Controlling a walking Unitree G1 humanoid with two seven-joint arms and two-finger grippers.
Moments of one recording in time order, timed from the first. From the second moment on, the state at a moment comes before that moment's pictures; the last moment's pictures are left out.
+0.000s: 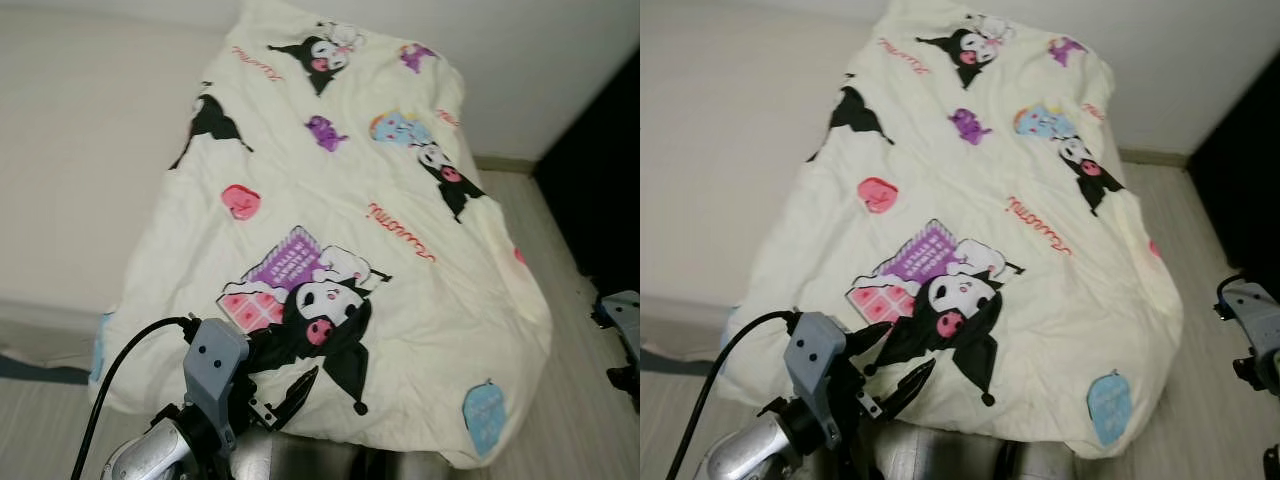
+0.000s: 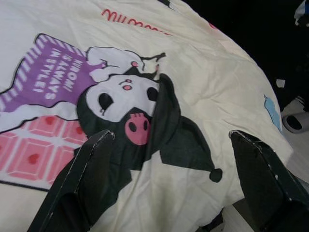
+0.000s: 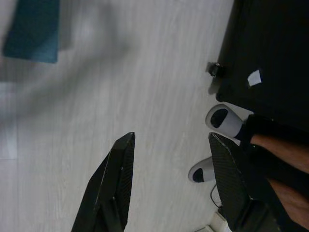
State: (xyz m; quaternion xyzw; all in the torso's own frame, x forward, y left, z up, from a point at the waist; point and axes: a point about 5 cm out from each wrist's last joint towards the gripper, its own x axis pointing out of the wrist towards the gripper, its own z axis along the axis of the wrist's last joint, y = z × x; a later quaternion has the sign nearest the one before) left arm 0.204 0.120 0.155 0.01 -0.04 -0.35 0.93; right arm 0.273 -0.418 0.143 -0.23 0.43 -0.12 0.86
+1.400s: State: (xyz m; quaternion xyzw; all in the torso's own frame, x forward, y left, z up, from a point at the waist) left arm 0.247 0.169 0.130 -0.01 -0.05 -0.01 1.00; right arm 0.324 -0.135 0.125 -0.05 -0.07 0.12 0.99
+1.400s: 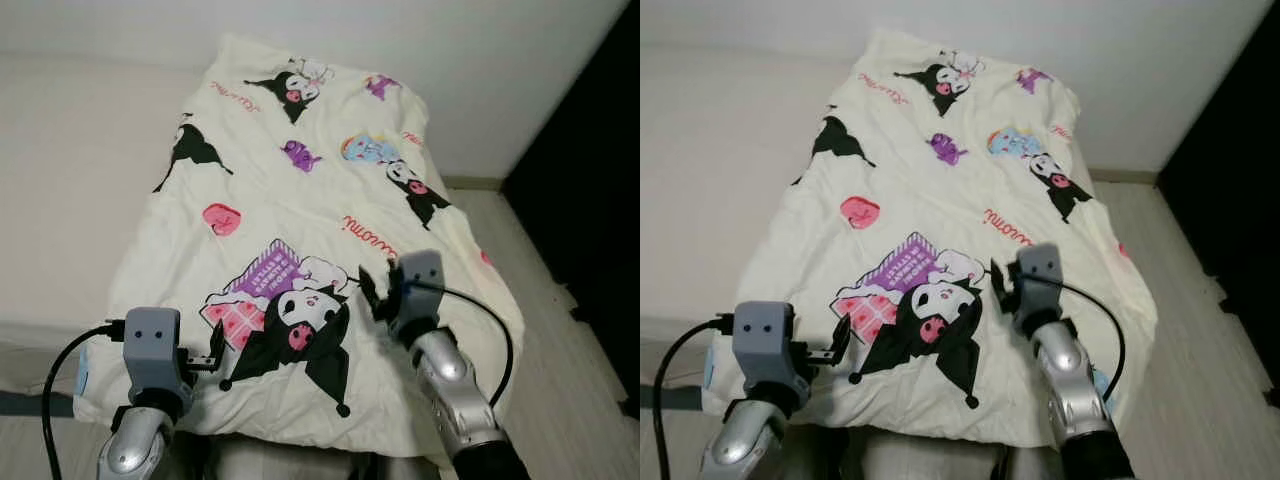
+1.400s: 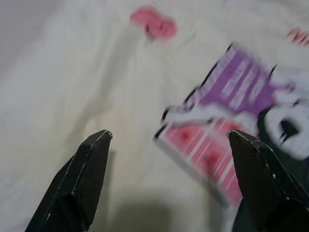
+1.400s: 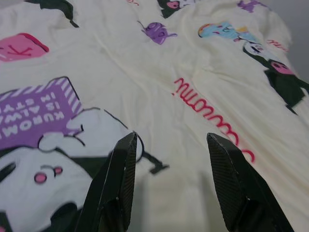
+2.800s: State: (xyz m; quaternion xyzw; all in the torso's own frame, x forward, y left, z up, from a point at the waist) left arm 0.254 0.160 0.121 -0.01 -0.06 0.00 1.00; right arm 0.310 -0.121 0.115 -0.02 -0.05 0.13 0.99
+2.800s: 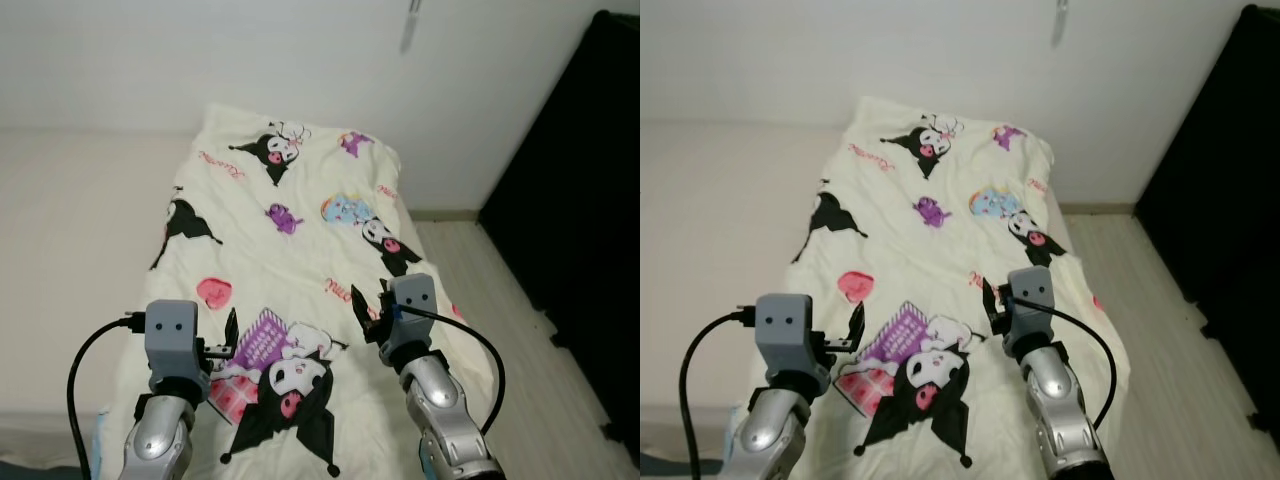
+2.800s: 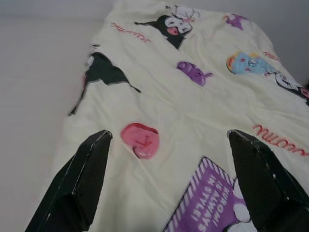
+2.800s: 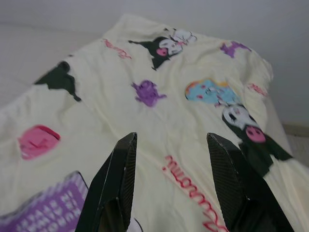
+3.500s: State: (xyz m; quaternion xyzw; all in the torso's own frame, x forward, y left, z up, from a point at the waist) left arm 0.247 0.164 0.121 -0.01 -0.06 0.01 1.00; right arm 0.307 -0.114 0.118 -0.02 -0.06 0.15 0.99
